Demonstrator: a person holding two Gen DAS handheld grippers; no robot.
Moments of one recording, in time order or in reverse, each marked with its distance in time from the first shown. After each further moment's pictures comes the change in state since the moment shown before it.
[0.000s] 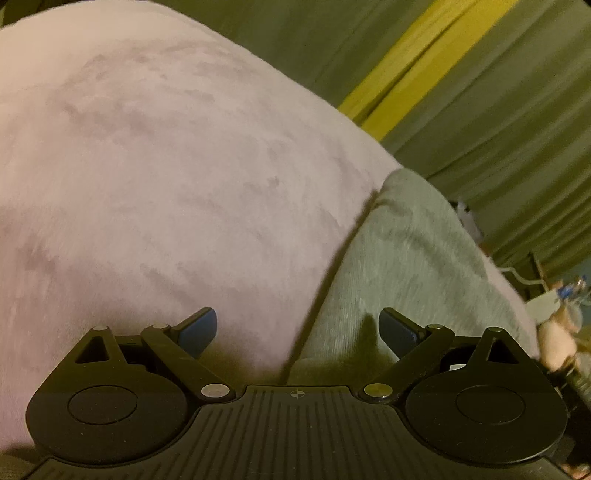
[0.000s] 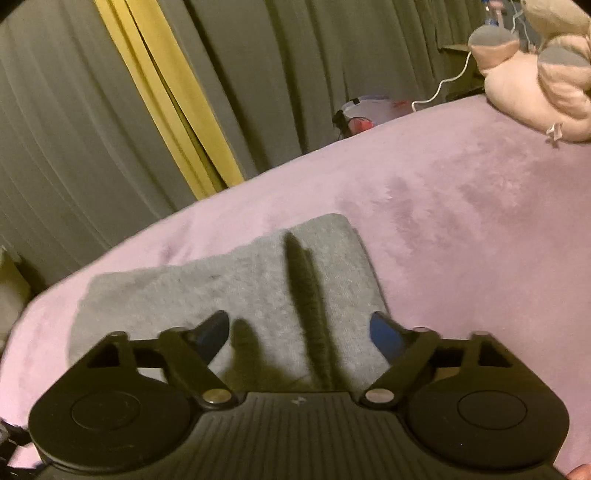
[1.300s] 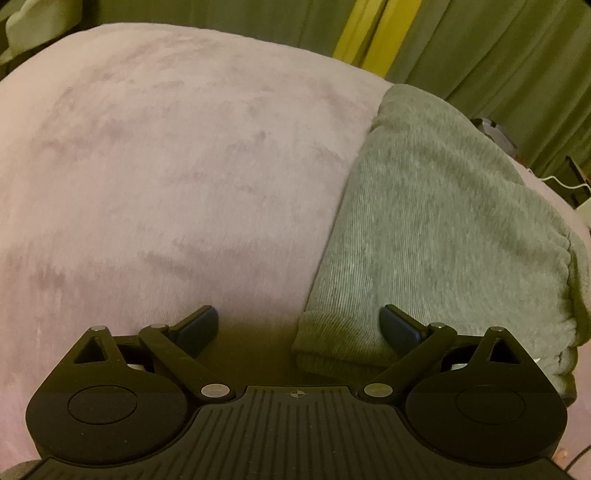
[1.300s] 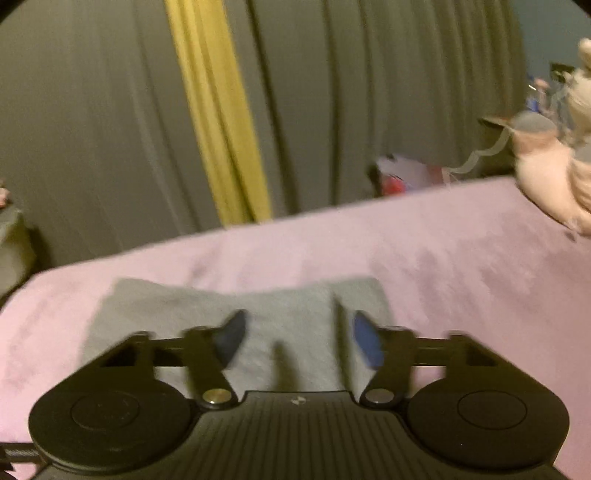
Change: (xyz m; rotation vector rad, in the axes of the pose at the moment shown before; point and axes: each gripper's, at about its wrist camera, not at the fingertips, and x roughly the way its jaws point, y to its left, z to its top) left arm 0.010 -0.029 -0.020 0.231 0.122 0.183; right arm -0.010 0.051 0.008 -0.287 -0.140 0.024
